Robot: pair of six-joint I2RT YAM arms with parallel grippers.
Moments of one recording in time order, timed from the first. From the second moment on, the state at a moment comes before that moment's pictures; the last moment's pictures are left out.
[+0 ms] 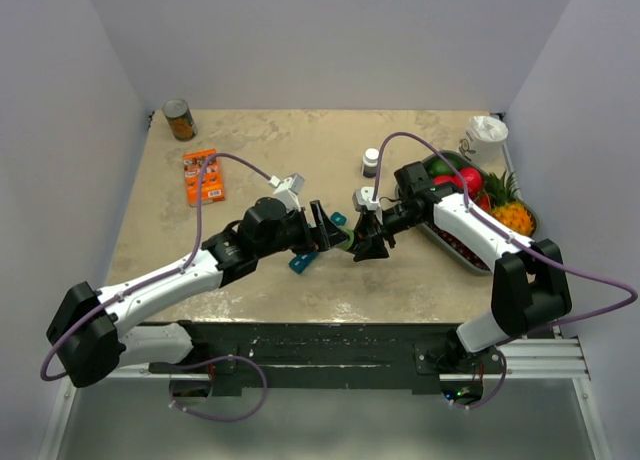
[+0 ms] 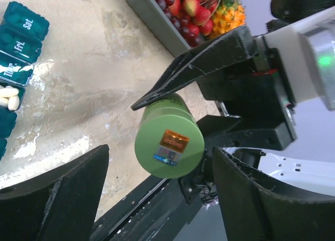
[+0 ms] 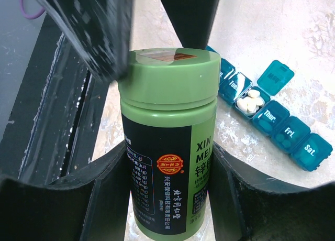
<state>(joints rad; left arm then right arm) -0.83 1.18 0.78 0.01 0.11 -0.92 0.38 1.51 1.06 -0.76 -1.10 -1.03</state>
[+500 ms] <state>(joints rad) -0.84 1.26 0.82 0.04 0.16 -0.77 0.38 1.52 1.06 -0.76 -1.09 -1.02</state>
